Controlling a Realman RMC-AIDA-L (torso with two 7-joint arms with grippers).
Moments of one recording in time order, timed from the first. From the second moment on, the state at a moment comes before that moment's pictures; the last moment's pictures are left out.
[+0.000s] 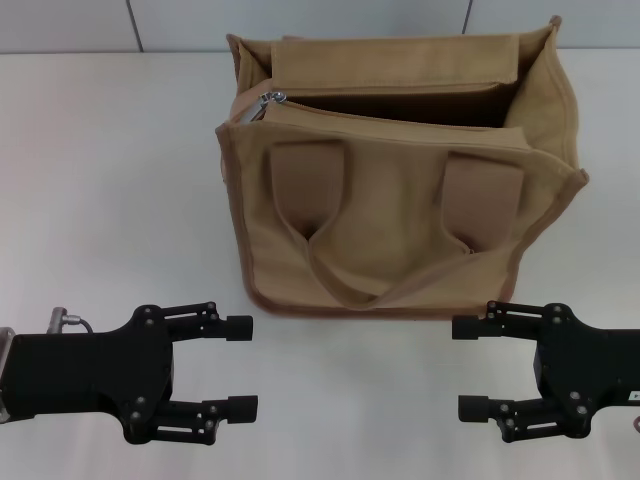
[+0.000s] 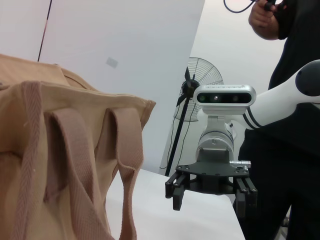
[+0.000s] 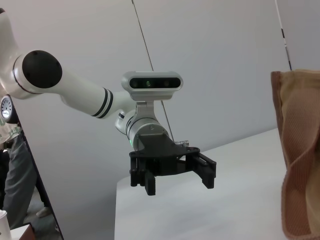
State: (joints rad) left arm -0.44 -2.01 0.68 0.44 2.06 1.93 -1.06; right arm 0.44 2.08 -0.50 -0.51 -2.22 -1.93 1.06
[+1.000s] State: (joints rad) left arm -0.43 -2.01 0.43 0.44 2.04 1.95 -1.05; right arm 0.43 2.08 -0.50 -0.51 -2.22 -1.93 1.06
